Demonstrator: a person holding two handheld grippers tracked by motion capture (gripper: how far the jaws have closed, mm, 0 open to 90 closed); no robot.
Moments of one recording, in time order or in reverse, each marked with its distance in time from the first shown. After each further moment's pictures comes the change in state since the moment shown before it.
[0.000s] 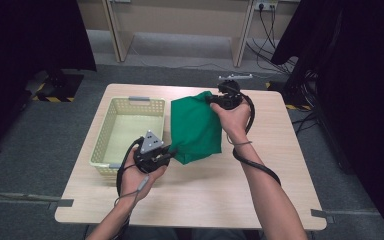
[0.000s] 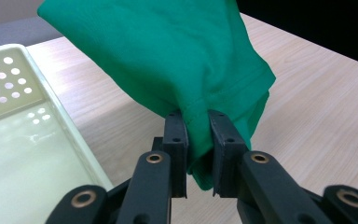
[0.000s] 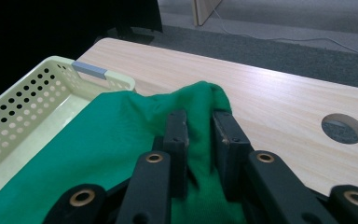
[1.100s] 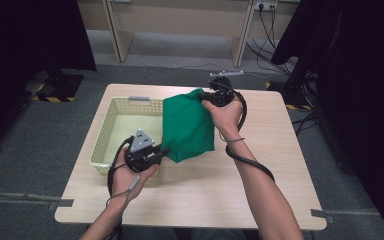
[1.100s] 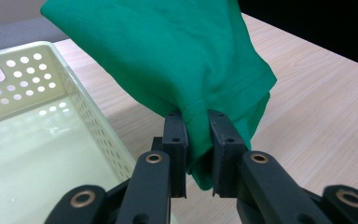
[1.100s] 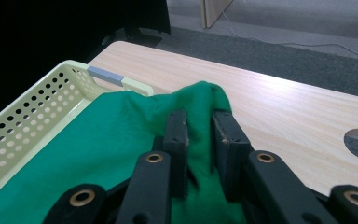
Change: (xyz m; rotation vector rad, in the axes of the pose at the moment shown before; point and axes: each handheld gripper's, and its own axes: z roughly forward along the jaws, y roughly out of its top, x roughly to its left) left arm 0.013 -0.002 -0.015 -0.008 0.027 -0.024; right arm 0.020 0.011 0.010 0.000 0.022 -0.023
